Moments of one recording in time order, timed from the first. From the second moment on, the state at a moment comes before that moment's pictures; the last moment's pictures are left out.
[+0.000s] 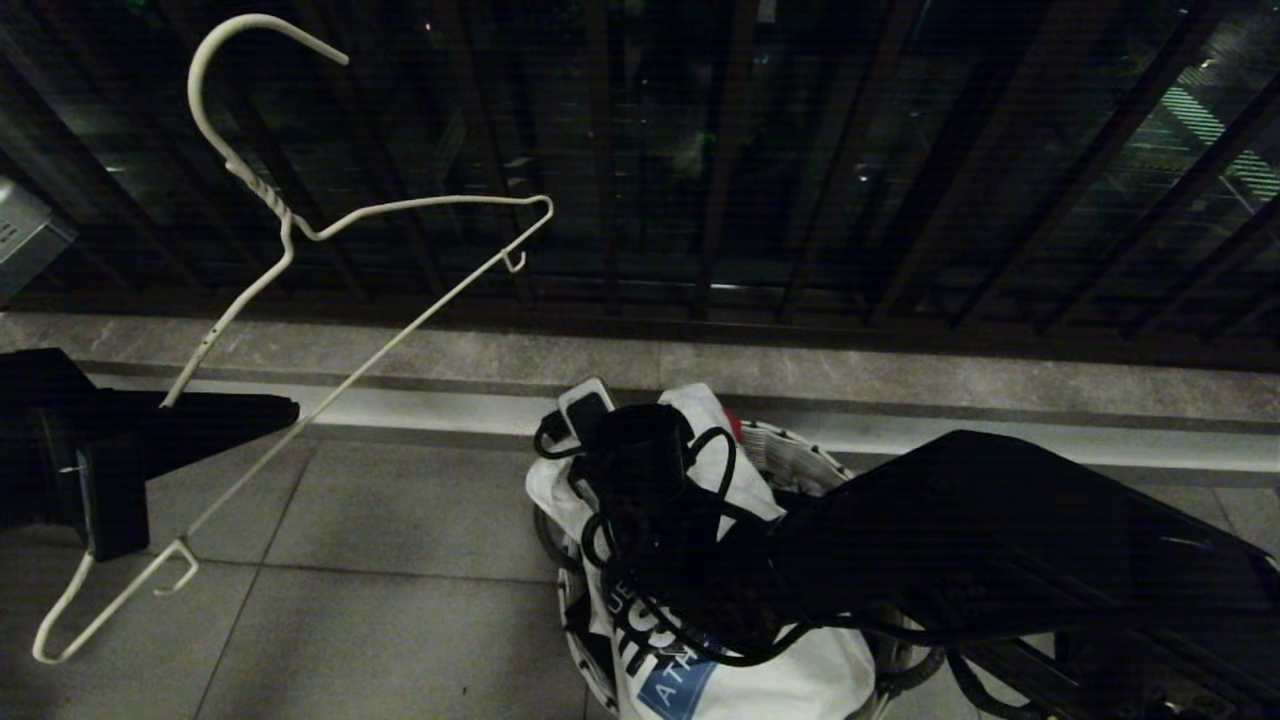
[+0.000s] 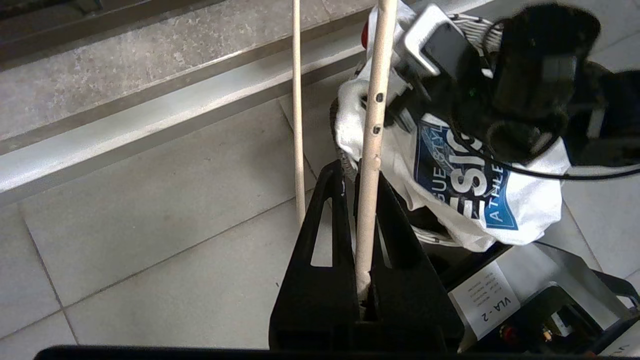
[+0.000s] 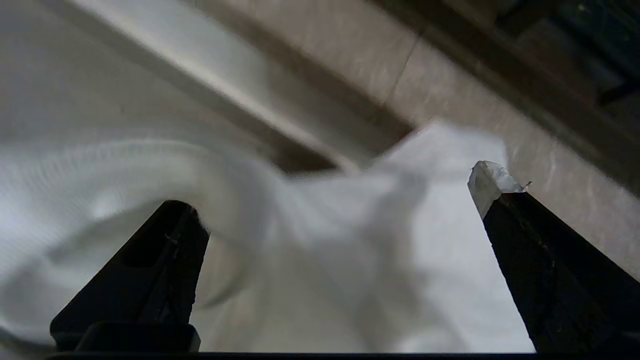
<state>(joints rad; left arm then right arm) -0.10 1.07 -0.93 0.15 -0.43 0.21 0.86 2.39 -1.50 -0.77 -0.70 -0.36</state>
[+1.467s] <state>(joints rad) -0.14 1.05 -1.00 0.34 -0.46 0.21 0.87 2.17 -1.32 -0.88 -0.68 -0.34</state>
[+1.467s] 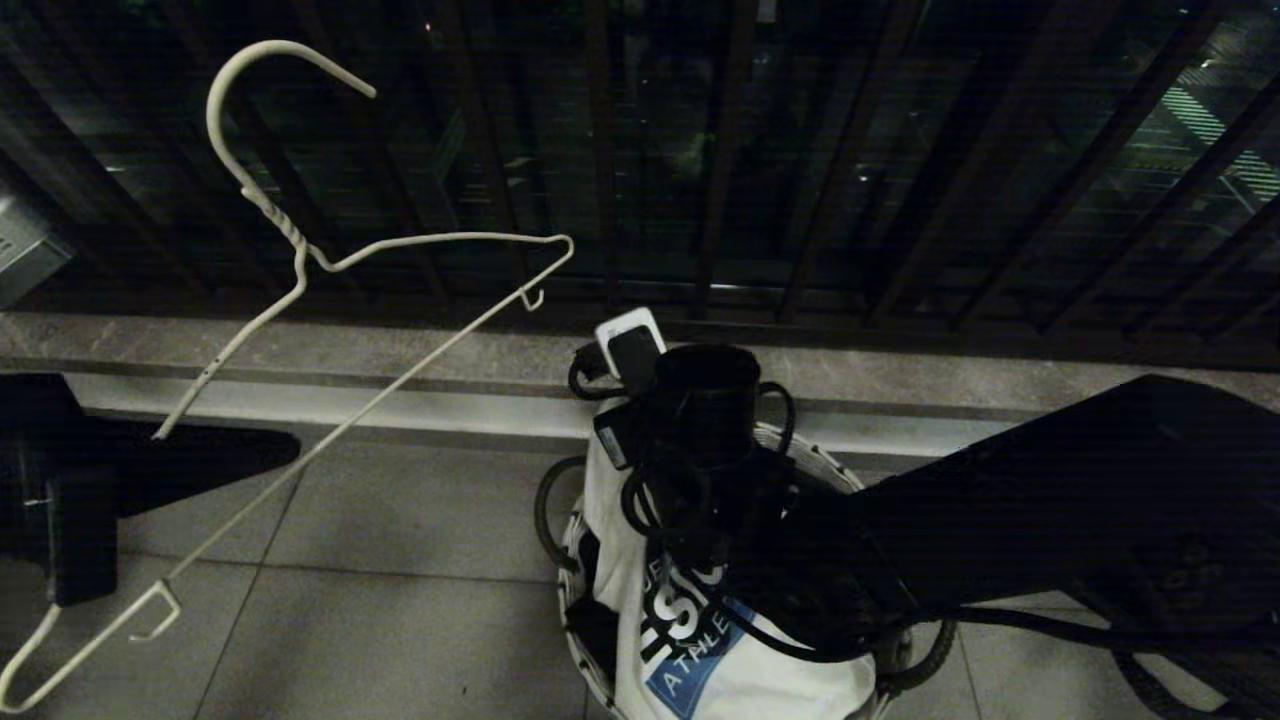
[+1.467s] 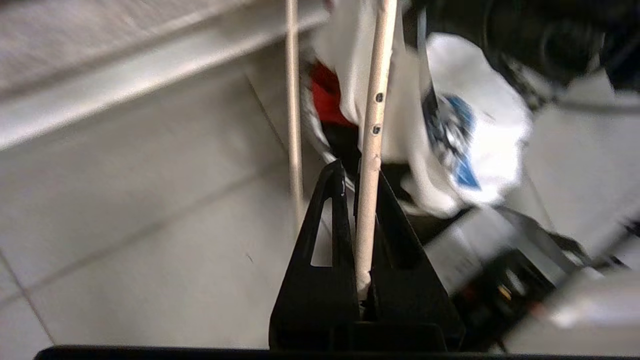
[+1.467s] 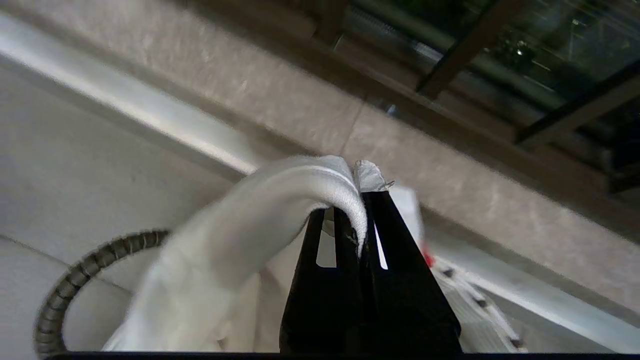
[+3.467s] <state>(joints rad) -0.17 1.02 -1.00 0.37 -0.49 0.21 0.88 2.05 -1.14 -0.90 -0.66 -0.19</state>
